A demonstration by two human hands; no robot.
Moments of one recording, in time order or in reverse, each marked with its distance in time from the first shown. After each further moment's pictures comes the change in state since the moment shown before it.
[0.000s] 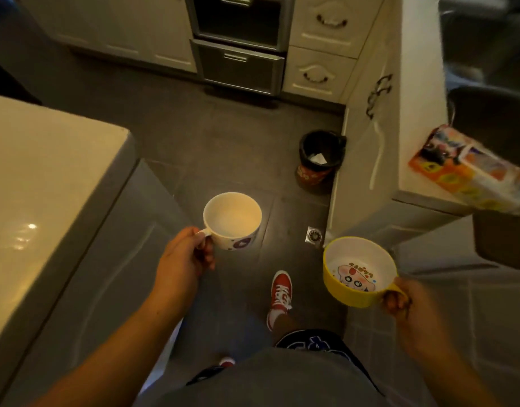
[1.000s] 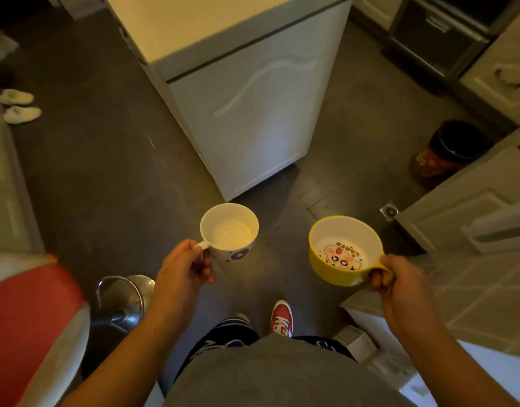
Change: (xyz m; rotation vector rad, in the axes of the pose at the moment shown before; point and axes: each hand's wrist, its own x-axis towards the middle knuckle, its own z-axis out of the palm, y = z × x) left_hand -0.521 -0.262 -0.055 -0.332 0.624 0.118; right_hand -0.250 0.103 -0.137 -0.226 -0.679 -0.013
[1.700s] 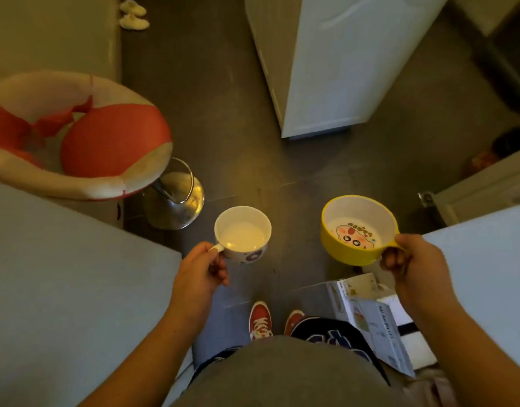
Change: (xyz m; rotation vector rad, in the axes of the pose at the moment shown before) left_hand -0.388 -0.183 -0.126 -0.035 0.316 0.057; right_hand -0.274 0.108 -0.086 -0.306 -0.199 0.000
